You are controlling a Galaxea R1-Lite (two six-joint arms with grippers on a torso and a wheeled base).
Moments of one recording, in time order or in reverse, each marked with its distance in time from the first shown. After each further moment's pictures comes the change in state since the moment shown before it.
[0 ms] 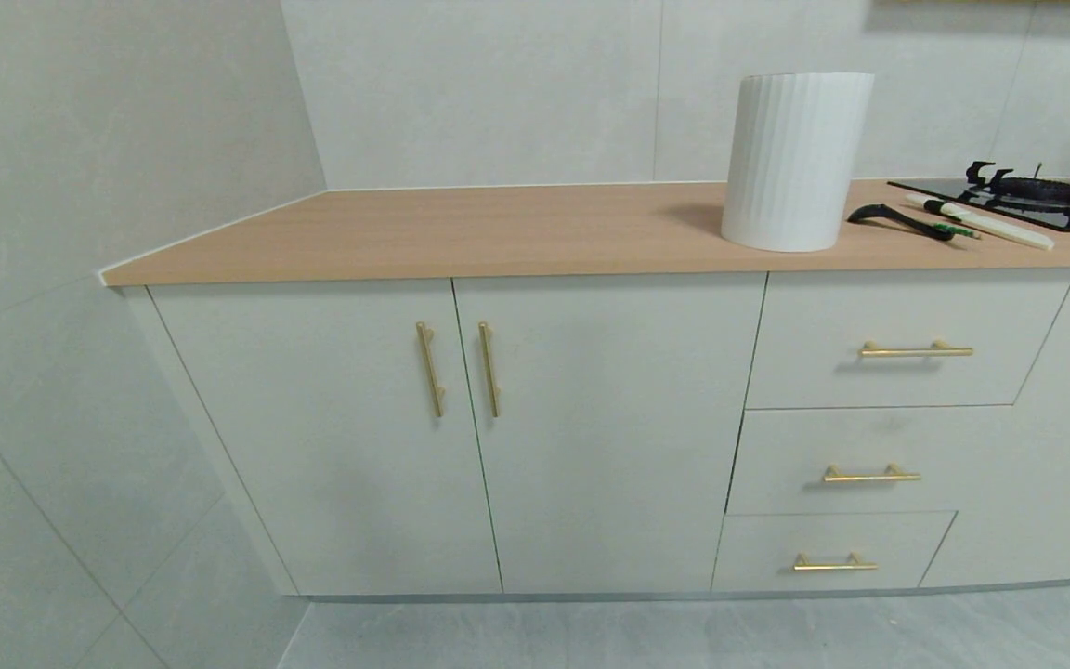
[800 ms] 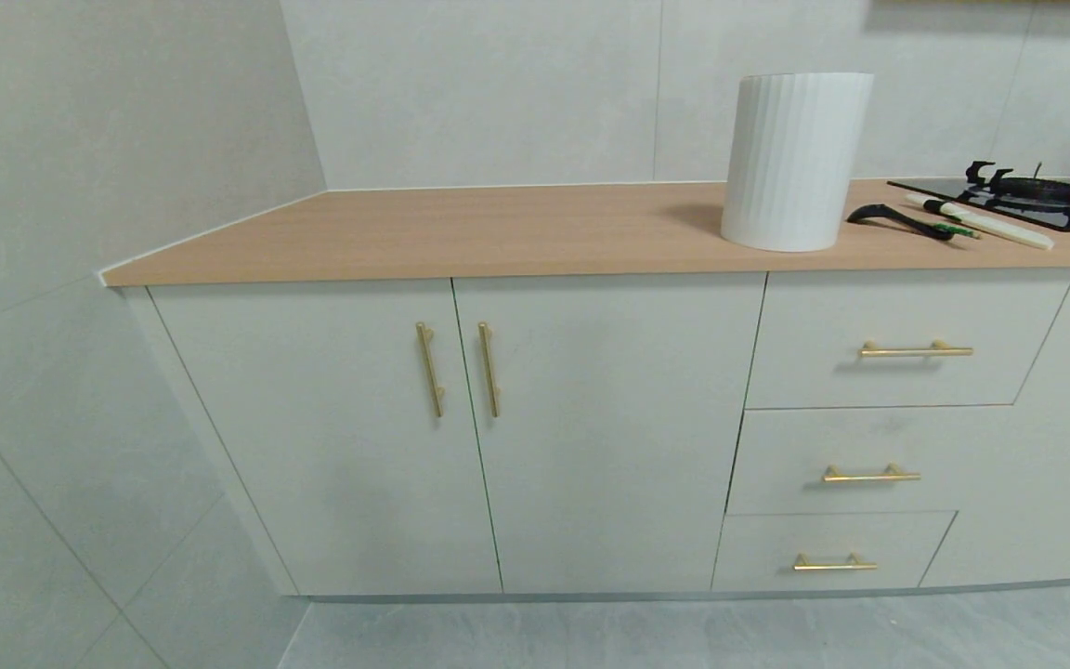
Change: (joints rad) left arm -0.001 -0.002 0.070 0.010 -0.163 -0.049; right arm 0.003 0.000 0.024 0.051 0.103 0.018
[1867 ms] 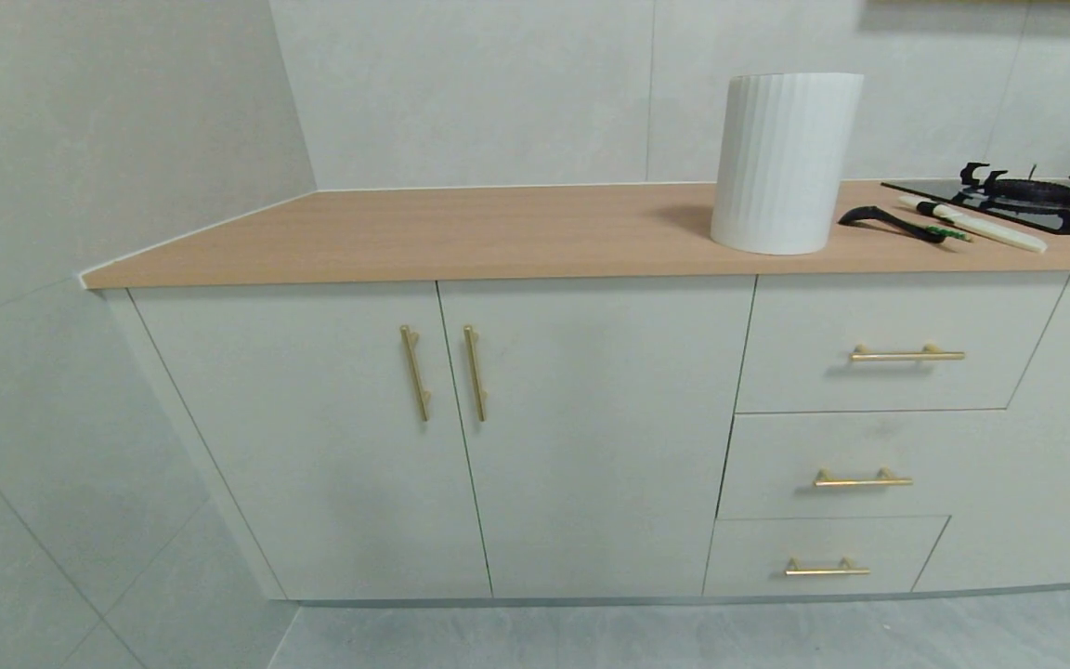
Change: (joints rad) left arm 0.000 0.000 0.000 0.000 -0.001 -0.006; right arm 0.000 0.001 0.000 0.001 0.005 0.006
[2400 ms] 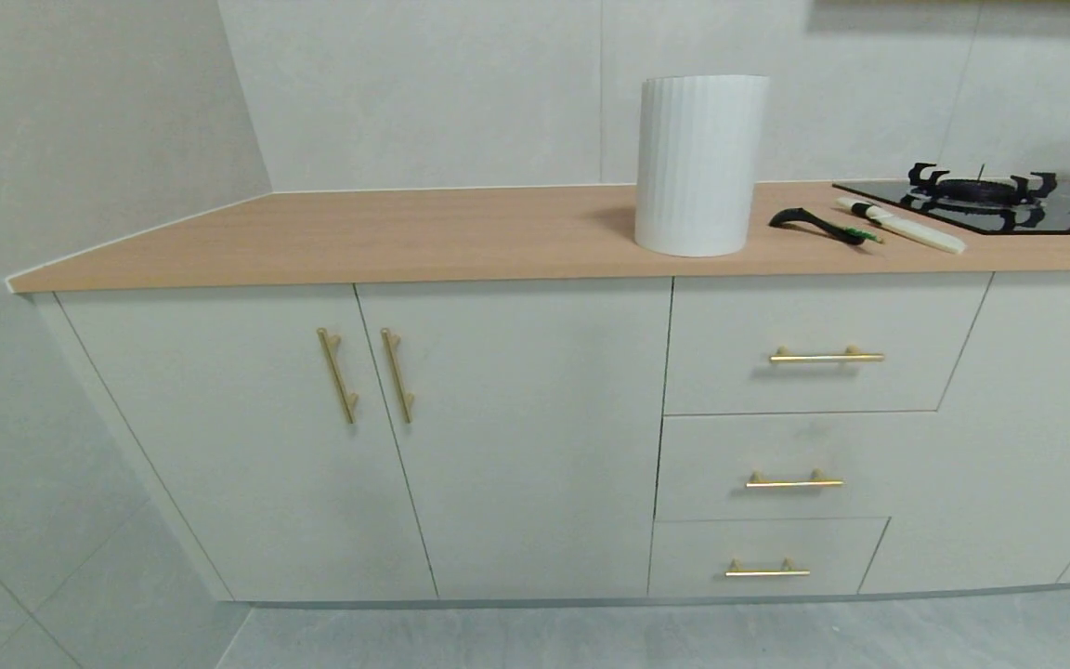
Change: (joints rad) left arm 0.000 0.000 0.000 0.000 0.001 -0.001; right arm 0.000 0.000 0.000 0.000 0.000 0.004
